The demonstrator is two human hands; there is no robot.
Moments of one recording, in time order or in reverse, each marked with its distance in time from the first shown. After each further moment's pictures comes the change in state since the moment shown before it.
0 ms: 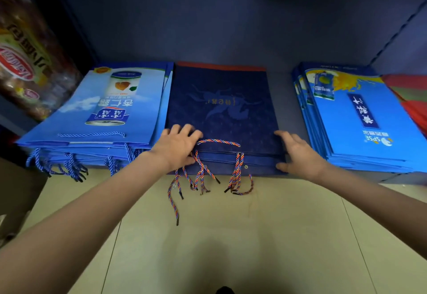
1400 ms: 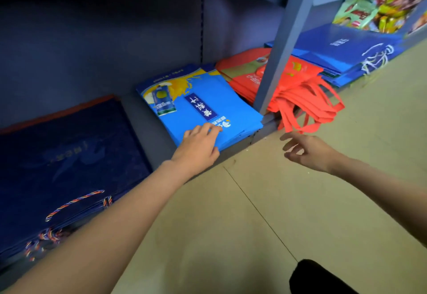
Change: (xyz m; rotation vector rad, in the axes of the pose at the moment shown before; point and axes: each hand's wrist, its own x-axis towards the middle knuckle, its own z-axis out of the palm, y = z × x) left_hand 0.083 0.290 -0.084 -0.229 0.217 0.653; right_hand -0.192 0.212 -0.068 0.256 0.250 0.465
